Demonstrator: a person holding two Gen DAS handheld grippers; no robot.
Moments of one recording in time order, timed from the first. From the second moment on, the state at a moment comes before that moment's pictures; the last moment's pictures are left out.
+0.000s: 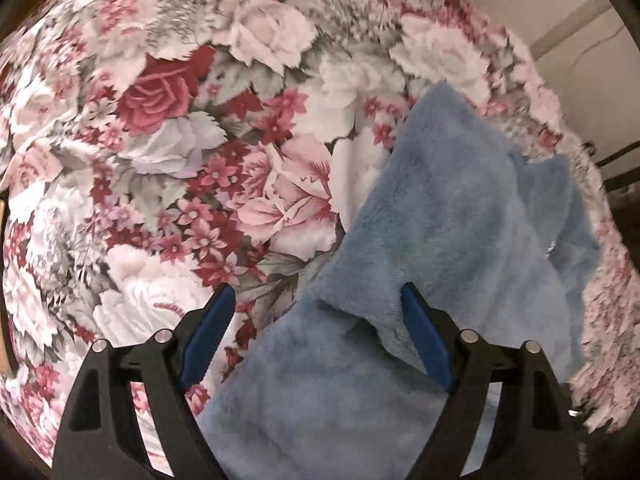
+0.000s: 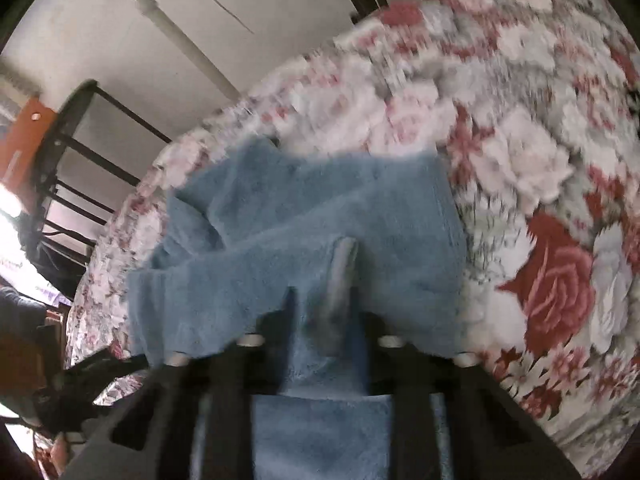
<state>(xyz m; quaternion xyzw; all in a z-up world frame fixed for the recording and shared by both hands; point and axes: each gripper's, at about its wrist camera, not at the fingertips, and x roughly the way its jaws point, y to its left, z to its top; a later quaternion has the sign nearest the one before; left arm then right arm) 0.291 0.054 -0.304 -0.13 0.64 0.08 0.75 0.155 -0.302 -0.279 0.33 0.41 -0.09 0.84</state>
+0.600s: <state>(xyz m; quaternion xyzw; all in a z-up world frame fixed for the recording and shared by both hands) 0.298 0.034 -0.296 -0.07 0.62 0.08 0.78 0.172 -0.316 -0.315 0.36 0.46 -0.09 0.81</state>
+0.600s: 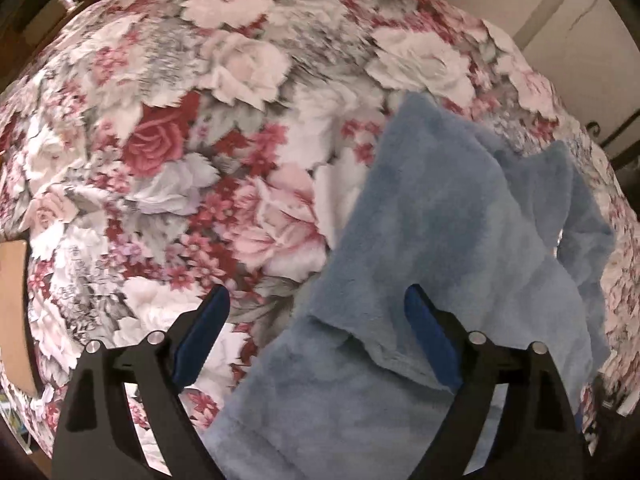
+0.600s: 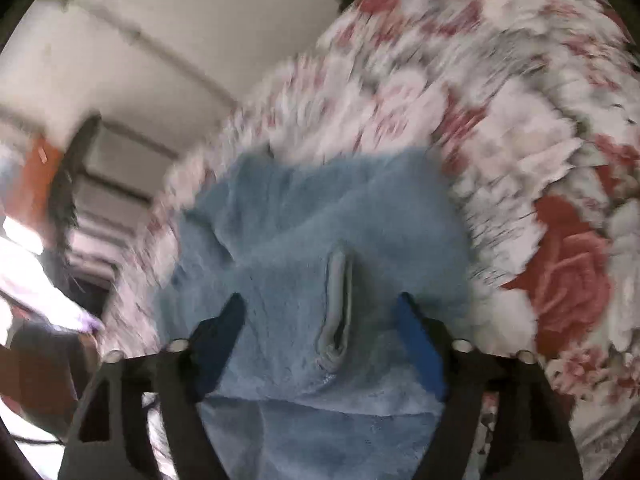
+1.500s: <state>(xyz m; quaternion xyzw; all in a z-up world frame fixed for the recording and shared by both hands) 0.323 -0.011 -0.300 0.00 0.60 0.03 0.80 0.190 -0.269 -0.285 0.24 0.47 -0.07 0.85</state>
